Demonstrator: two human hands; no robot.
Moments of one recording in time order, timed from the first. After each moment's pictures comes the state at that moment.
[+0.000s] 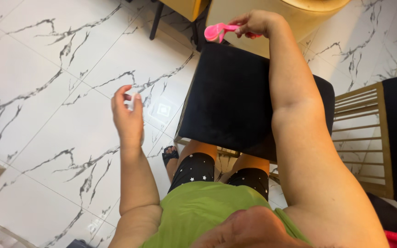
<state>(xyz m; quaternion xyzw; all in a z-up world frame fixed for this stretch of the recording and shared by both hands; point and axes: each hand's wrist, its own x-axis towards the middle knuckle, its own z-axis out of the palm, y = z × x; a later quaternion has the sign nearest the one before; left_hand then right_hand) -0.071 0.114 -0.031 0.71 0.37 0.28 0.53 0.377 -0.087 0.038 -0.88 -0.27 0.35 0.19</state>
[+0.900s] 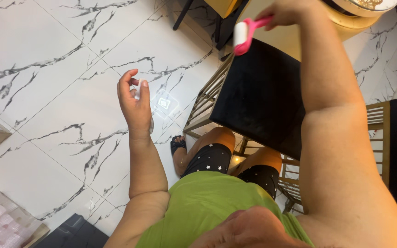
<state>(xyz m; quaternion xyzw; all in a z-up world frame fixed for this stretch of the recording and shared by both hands) -0.147 0.154 -0.028 0.61 0.28 0.44 0.59 0.309 -0.014 0.109 -0.87 -0.43 0.20 -0.16</state>
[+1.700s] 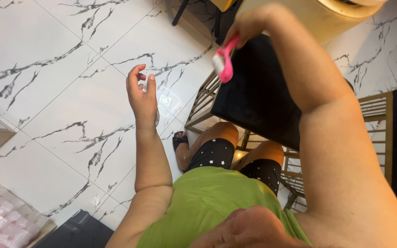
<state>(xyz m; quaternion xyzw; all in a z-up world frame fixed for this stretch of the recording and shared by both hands) -0.134 0.151 -0.046 0.62 0.31 0.40 0.60 0.235 0.040 0.084 -0.76 -0.52 0.30 -0.25</state>
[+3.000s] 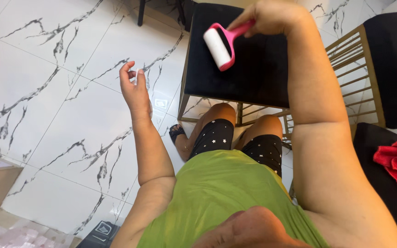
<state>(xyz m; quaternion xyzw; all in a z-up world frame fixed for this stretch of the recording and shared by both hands) -0.113 0.115 -0.050 0.59 0.27 0.31 0.70 0.116 -0.148 0.163 -0.89 -0.41 0.19 0.04</state>
